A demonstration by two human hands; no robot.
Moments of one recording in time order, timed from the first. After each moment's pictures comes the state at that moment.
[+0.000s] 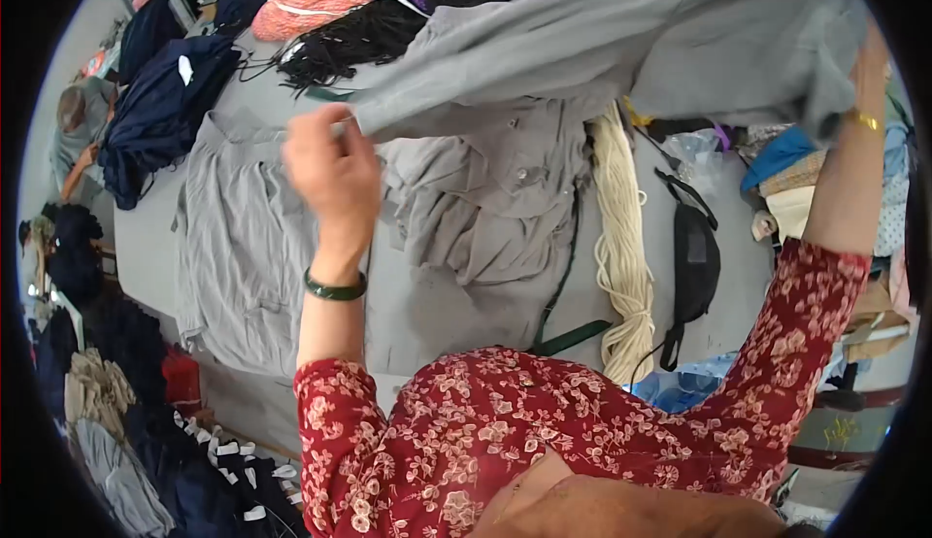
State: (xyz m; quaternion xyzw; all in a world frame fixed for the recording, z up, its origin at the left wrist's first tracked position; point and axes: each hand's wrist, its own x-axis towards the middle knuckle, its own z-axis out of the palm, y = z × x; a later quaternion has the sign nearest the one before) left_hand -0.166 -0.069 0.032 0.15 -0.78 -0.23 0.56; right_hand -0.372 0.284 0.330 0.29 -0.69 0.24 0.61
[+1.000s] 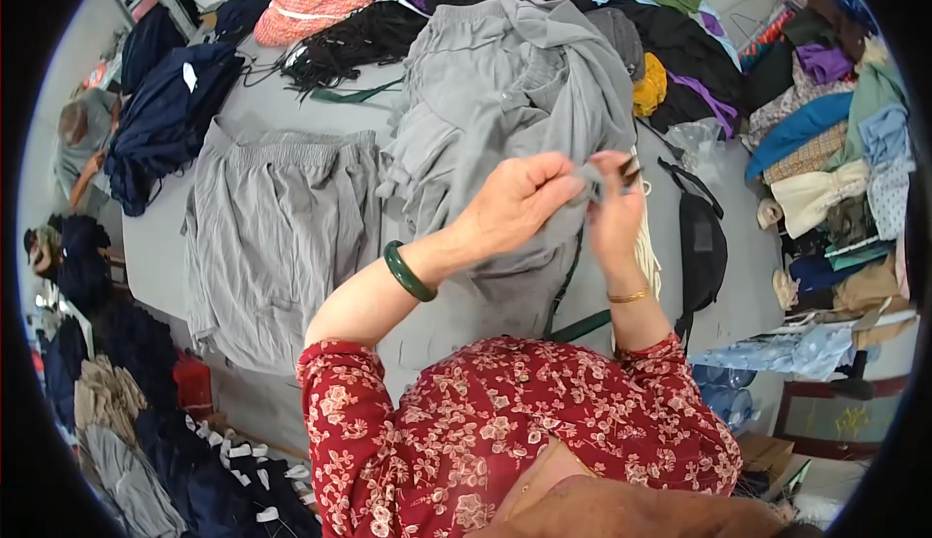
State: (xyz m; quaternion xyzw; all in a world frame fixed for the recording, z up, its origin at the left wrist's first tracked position) left_hand -0.181 0.035 0.032 -0.17 -0.69 -0.70 0.05; right_hand -0.220 0.195 0.019 0.06 -0.69 0.72 0.03
